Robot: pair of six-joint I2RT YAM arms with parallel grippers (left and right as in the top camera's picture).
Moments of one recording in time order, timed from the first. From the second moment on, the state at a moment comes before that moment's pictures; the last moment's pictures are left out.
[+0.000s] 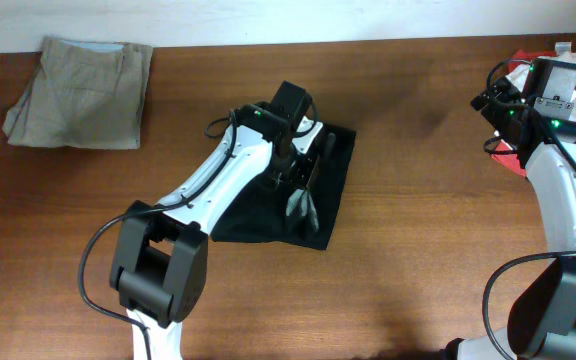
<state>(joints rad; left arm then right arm) -0.52 2.06 1.70 -0.97 0.29 -0.11 -0.26 1.68 1.36 -0.51 0.08 0.60</state>
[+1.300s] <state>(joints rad) -0.45 2.26 1.89 -1.17 0.50 -0.07 -0.26 1.68 1.36 -0.51 0.08 0.60</state>
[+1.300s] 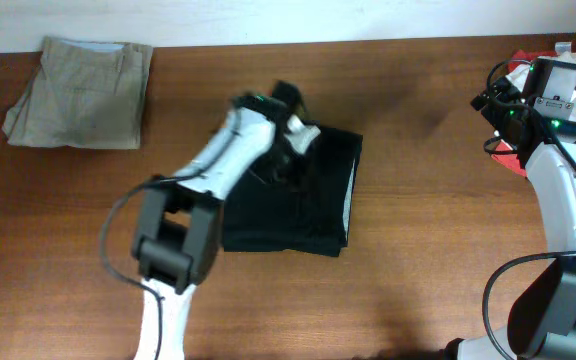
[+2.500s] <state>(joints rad) -0.12 2.18 1.60 -0.92 0.41 -0.05 -0.26 1.68 1.36 -0.51 0.08 0.60</state>
